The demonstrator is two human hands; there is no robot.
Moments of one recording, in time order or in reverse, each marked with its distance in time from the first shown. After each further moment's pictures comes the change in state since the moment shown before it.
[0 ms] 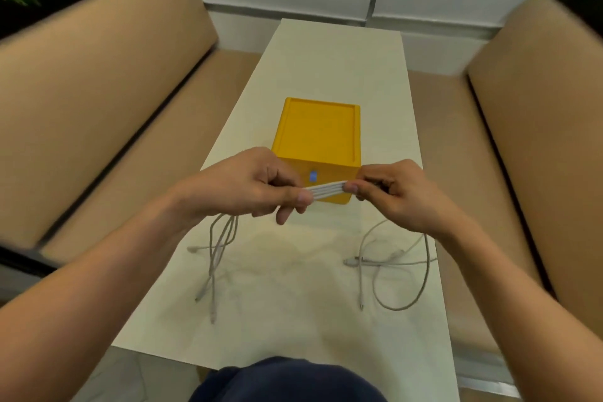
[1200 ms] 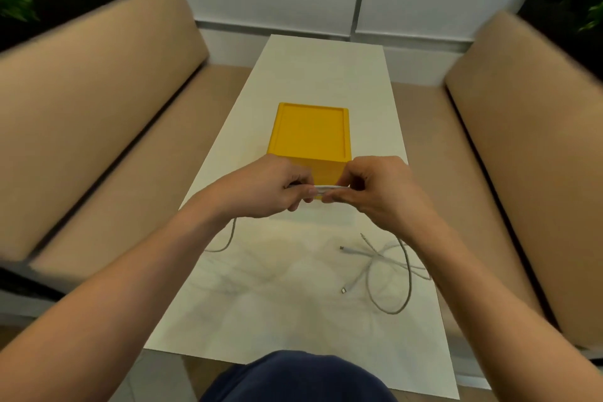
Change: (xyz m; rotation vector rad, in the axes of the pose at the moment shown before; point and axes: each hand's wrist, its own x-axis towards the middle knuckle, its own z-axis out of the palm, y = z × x) left_hand 0.002 0.008 0.031 0.495 0.080 -0.015; right_hand -0.016 -0.050 0.020 -0.233 0.062 0.284
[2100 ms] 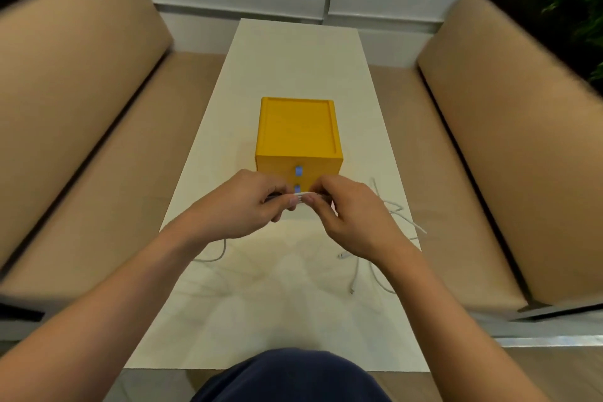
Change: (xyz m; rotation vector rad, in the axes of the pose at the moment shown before) left_hand -0.013 -0.033 0.000 -0.141 0.029 -0.018; right_hand -0.007 -0.018 0.053 0.021 0.109 -0.083
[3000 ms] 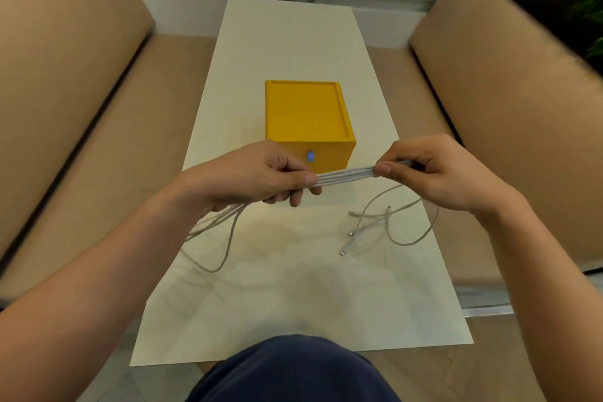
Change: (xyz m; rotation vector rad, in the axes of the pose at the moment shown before) left_hand 0.006 -0.015 -0.036 -0.389 -0.275 -0.014; right_hand 0.002 0.021 -0.075 0.147 -0.117 0.044
